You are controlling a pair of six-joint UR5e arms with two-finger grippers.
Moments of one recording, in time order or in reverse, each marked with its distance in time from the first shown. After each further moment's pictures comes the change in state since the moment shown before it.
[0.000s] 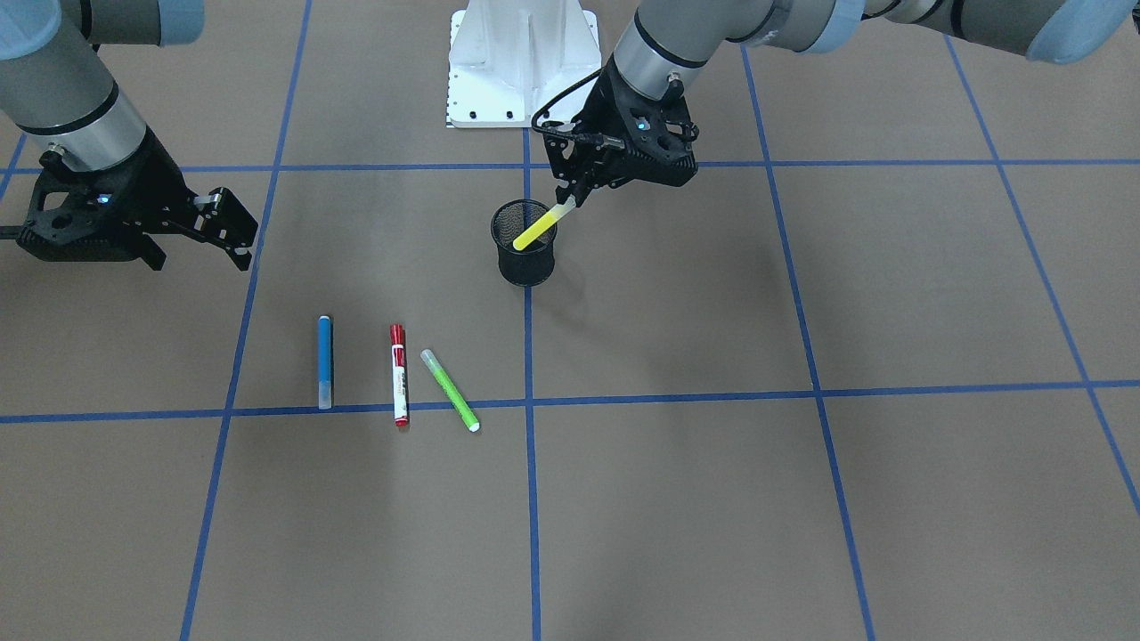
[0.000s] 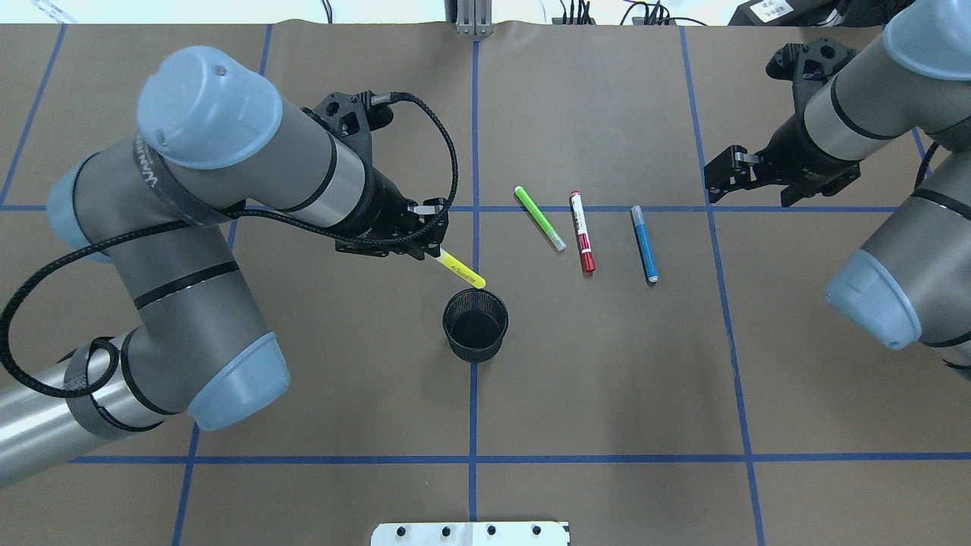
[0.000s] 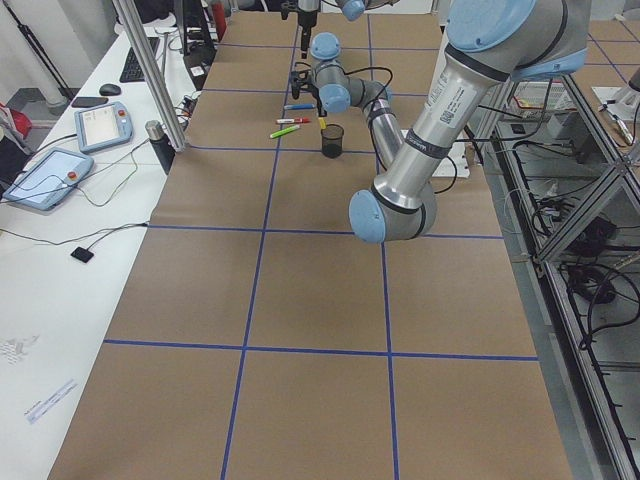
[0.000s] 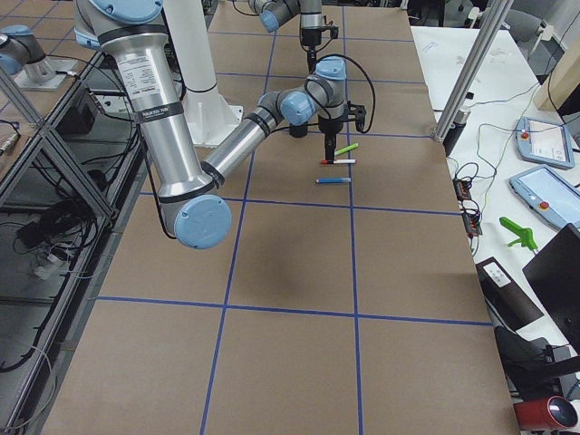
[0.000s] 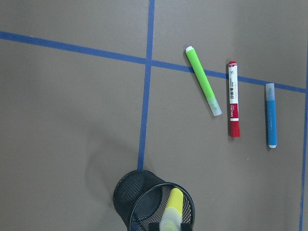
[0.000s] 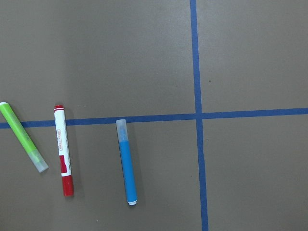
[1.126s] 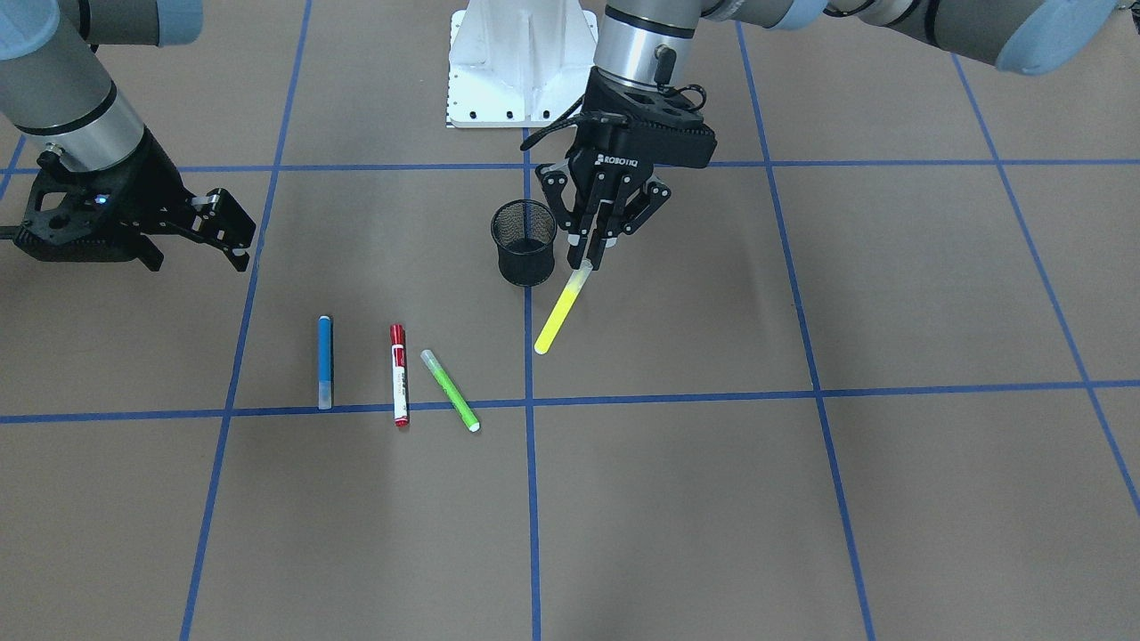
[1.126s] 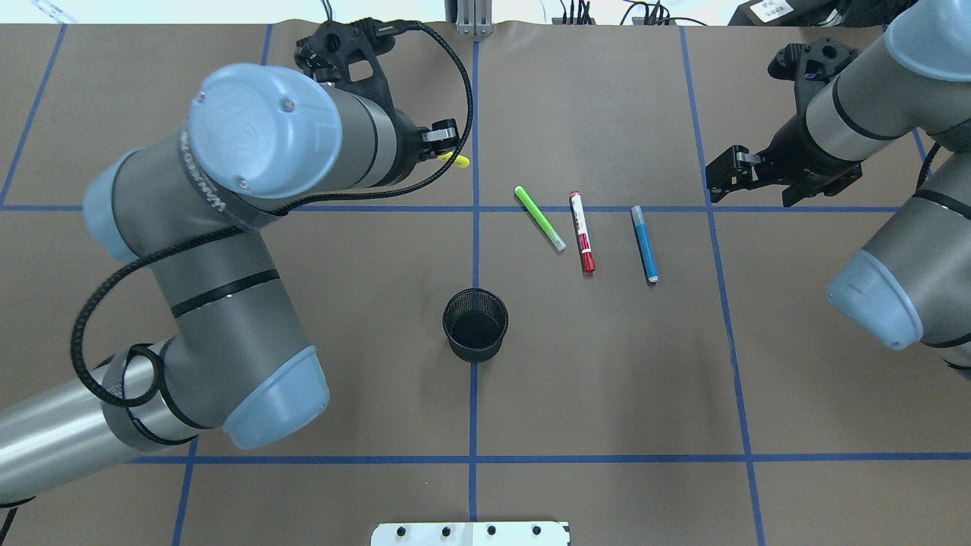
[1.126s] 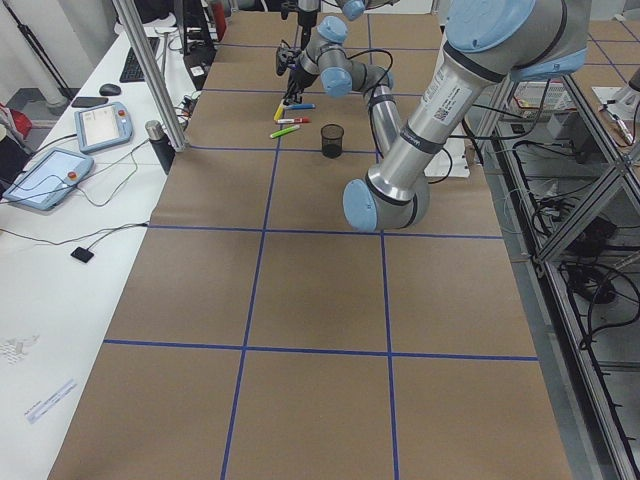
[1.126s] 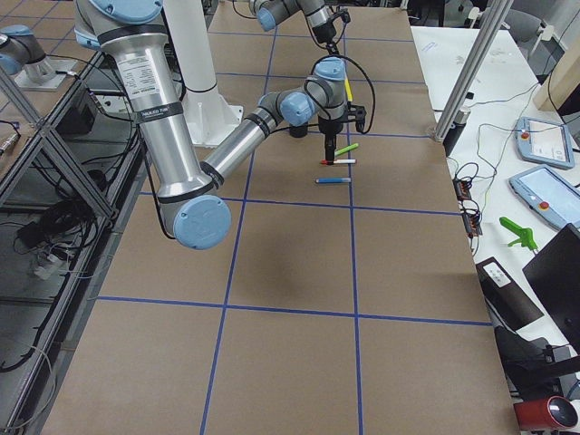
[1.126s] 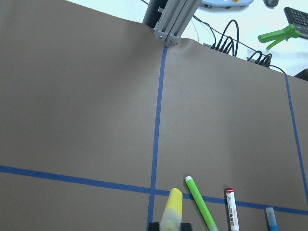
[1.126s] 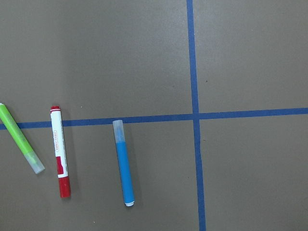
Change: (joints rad) left arm 0.065 -0.092 0.030 0.071 0.551 -0.011; right arm 0.002 -0.002 0.002 0.003 -0.002 0.000
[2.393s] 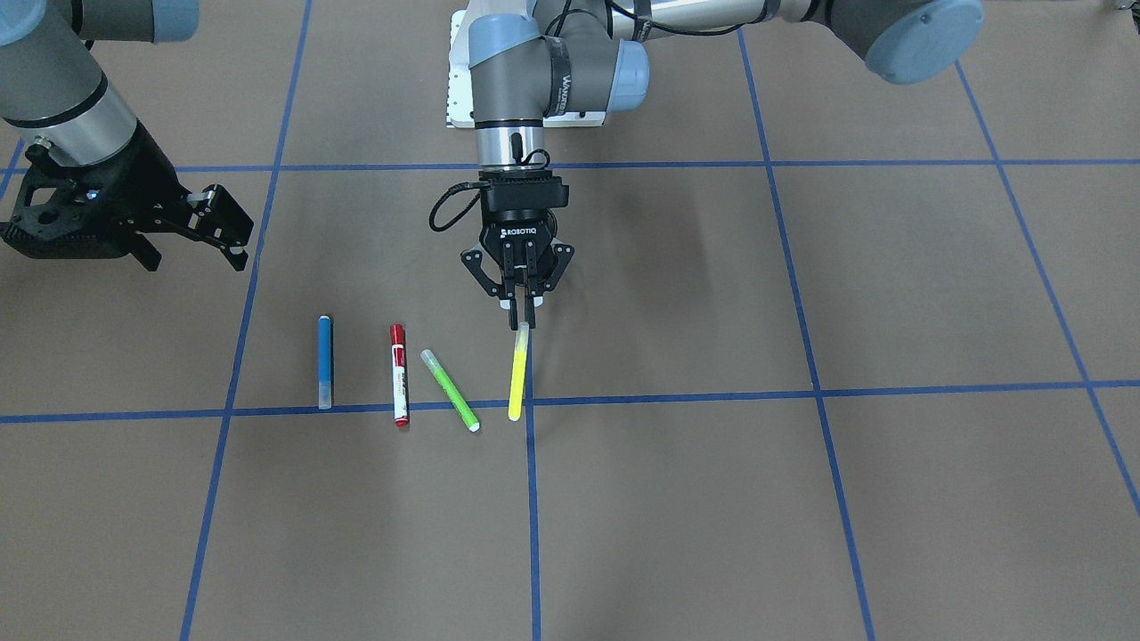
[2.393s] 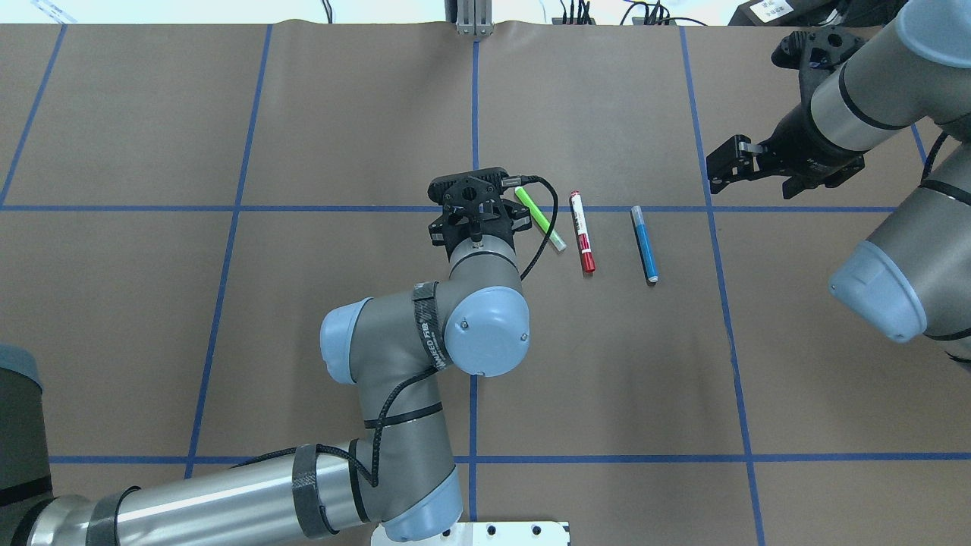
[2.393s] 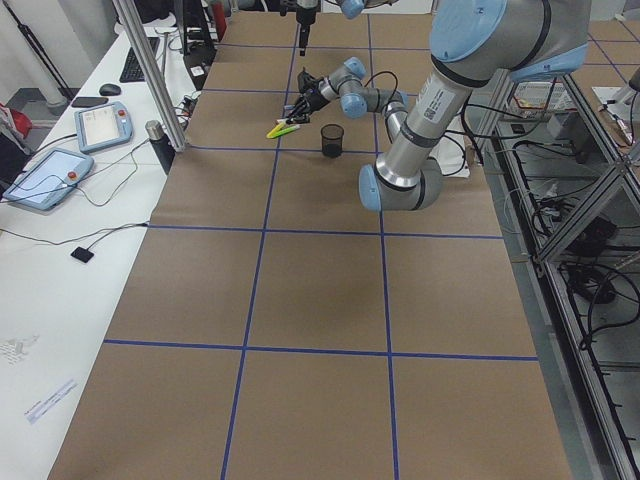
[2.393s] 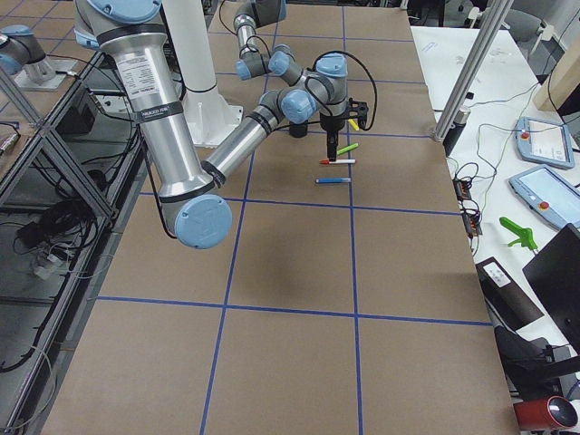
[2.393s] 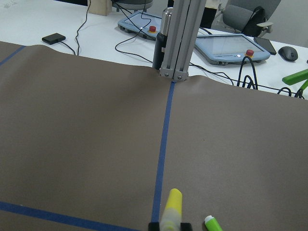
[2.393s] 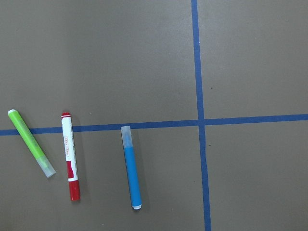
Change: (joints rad) left arm 0.257 -0.129 0.418 -0.113 0.605 -0.101; right arm 0.015 0.008 0.002 0.002 0.008 0.000
